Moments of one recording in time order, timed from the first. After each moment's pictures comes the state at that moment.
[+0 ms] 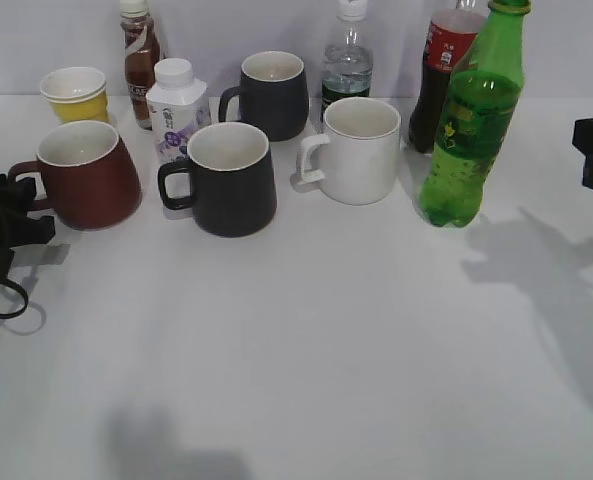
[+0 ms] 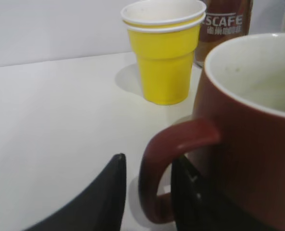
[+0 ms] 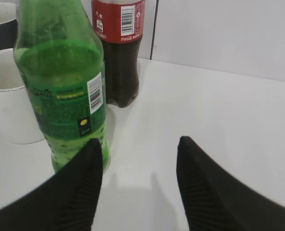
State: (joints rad) left arm -0.12 1.85 -0.44 -0.04 -1.09 0.07; right arm 0.17 1.17 -0.47 -0.07 -0.30 -0.01
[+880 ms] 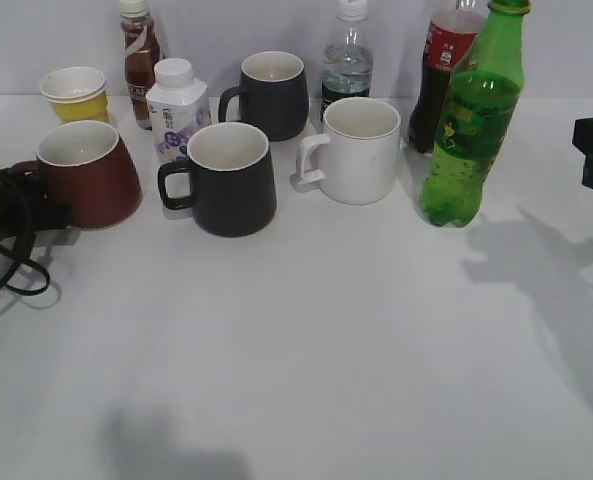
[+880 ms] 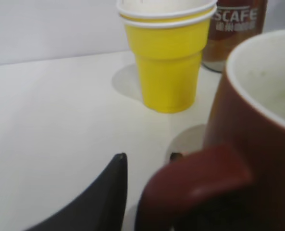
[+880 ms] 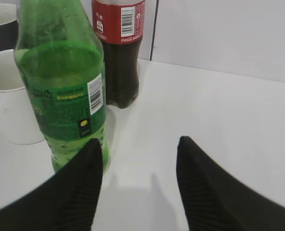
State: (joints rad) left arm -0.11 1.95 -0.56 -0.04 -1.06 0.07; right arm 0.17 1.17 -0.47 -0.07 -0.31 -0.01
